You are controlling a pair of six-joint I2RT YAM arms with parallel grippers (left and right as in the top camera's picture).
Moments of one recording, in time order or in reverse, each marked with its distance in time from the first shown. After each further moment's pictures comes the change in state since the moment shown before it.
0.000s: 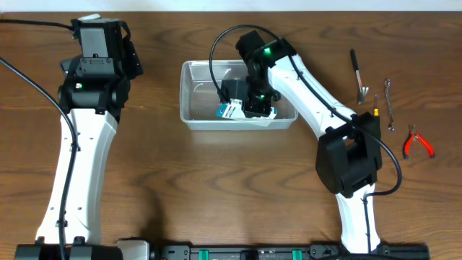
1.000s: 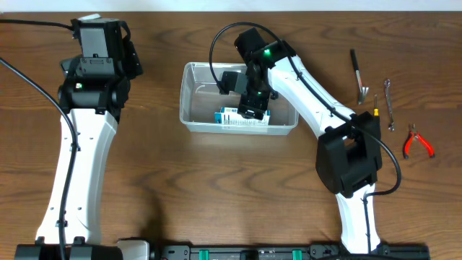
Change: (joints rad) left arm 0.000 0.000 0.000 0.001 0.000 0.000; right arm 0.000 0.000 -0.009 0.119 0.096 0.142
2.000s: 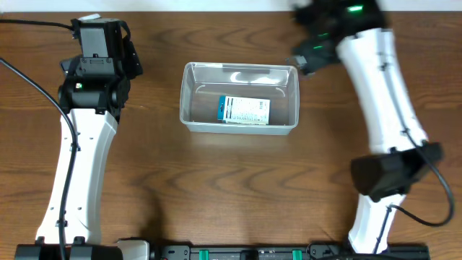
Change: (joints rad) left arm 0.000 0.000 0.000 0.000 0.000 0.000; right arm -0.270 -0.148 0.392 -0.387 0.276 0.623
